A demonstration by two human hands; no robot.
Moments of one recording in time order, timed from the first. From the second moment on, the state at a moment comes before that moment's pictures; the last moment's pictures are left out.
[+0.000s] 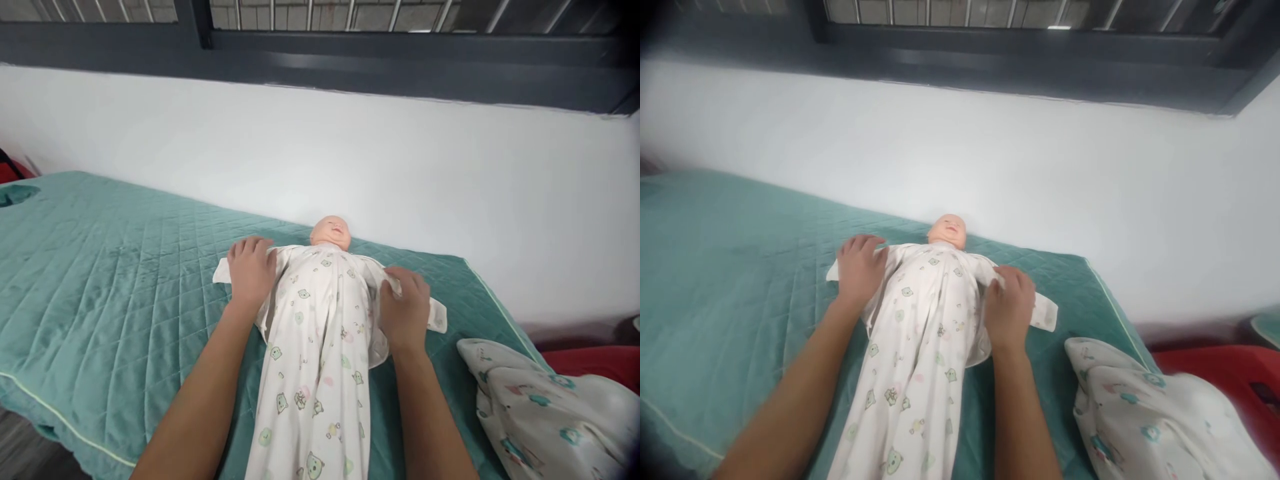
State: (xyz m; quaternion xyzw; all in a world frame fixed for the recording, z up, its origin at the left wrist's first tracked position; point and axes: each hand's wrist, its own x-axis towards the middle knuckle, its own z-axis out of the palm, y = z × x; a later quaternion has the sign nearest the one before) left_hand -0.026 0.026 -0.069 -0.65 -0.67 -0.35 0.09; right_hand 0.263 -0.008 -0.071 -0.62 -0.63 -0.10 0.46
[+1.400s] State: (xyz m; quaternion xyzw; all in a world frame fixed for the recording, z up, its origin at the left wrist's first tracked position) left_hand -0.056 0.047 -0.094 -0.64 -0.70 -0.33 -0.02; right_hand 0.098 0.058 0.003 -0.43 -0.90 0.01 -0.02
